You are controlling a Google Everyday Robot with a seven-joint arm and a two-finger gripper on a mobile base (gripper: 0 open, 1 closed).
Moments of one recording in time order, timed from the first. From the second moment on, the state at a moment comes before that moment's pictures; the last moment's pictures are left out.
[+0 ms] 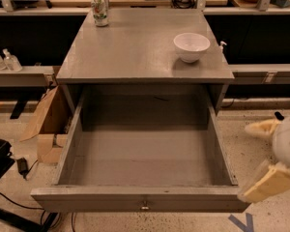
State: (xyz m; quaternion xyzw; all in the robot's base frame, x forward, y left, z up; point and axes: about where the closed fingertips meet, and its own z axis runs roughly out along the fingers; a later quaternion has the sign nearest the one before) arm 0.366 -0.221 0.853 -0.55 0.80 0.06 0.23
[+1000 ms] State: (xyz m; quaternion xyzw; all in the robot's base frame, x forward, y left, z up) arm 0.290 -0.228 0.683 -0.53 0.83 0.09 0.18
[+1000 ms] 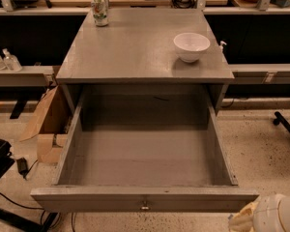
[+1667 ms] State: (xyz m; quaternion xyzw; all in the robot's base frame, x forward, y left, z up) arm 0.285 -0.221 0.675 -0.53 0.82 0.10 0.17
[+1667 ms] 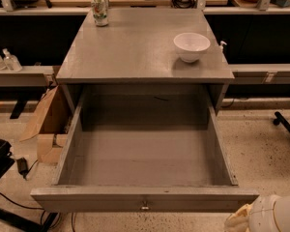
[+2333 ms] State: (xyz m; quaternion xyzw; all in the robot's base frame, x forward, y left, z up) arm 0.338 -0.168 0.576 -0.53 0.79 0.19 0.24
